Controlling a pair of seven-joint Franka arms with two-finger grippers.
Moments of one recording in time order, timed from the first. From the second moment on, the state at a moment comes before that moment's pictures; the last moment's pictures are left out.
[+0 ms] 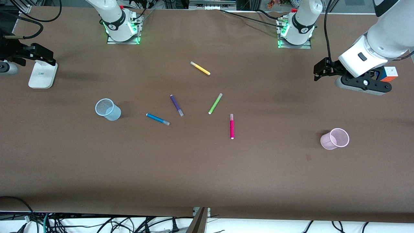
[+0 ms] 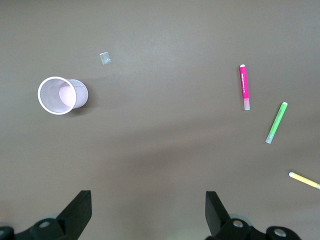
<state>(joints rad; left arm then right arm) -0.14 0.06 -0.05 -1.55 -0.04 1.53 -0.02 0.12 0.00 -0.11 -1.53 -0.04 1.38 -0.03</state>
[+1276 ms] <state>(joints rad) -0.14 0.06 -0.07 -1.57 -0.04 1.53 -0.03 0.42 0.49 -0.07 -1.62 0.01 1.82 -0.06</state>
